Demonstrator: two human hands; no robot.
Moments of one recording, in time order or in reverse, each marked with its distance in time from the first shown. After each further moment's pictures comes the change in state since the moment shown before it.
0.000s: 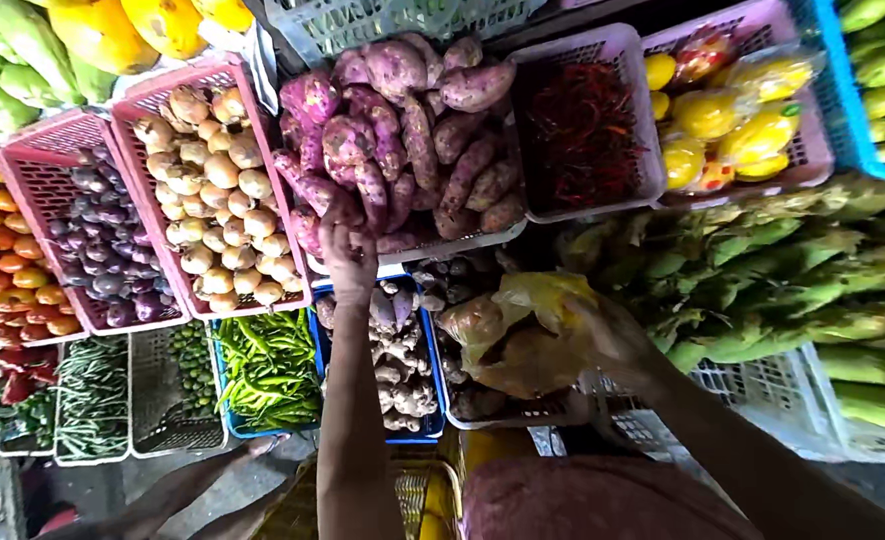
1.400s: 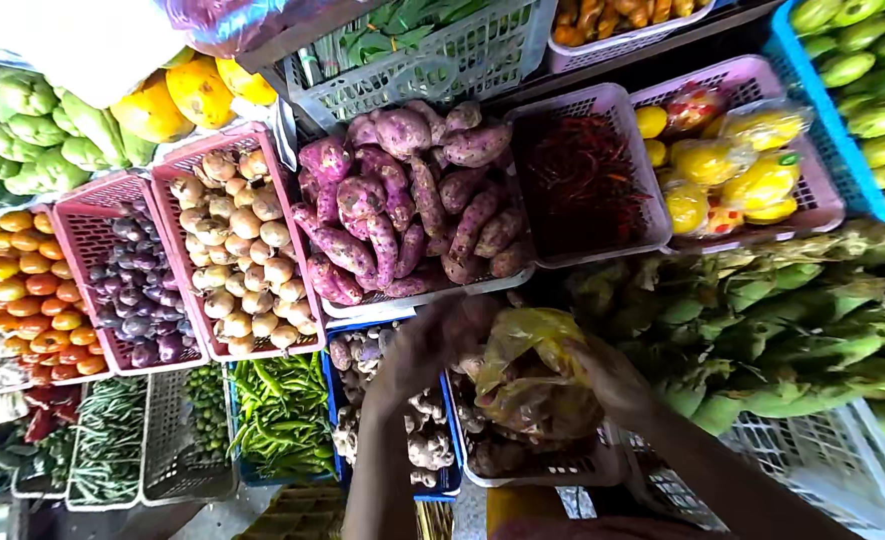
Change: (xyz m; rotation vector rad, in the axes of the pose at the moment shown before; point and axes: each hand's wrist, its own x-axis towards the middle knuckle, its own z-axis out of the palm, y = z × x) left_hand -0.010 0.112 -0.025 -0.407 -0.631 -0.149; right_hand 0.027 0.007 0.008 -0.024 0.001 0.061
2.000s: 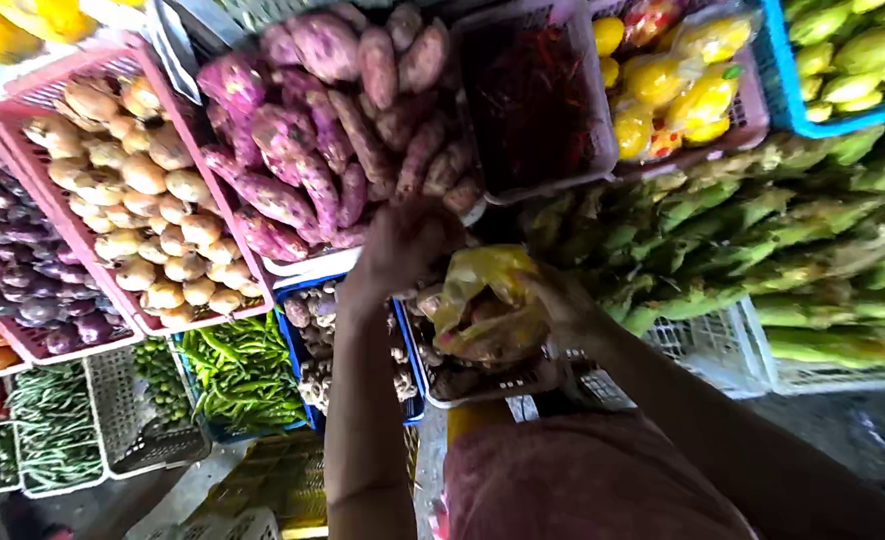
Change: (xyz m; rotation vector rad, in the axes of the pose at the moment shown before) left_hand 0.056 0.028 0.028 0.047 -0.120 0.040; right_hand -0.007 -0.010 -0.016 0.030 -0.077 -0.015
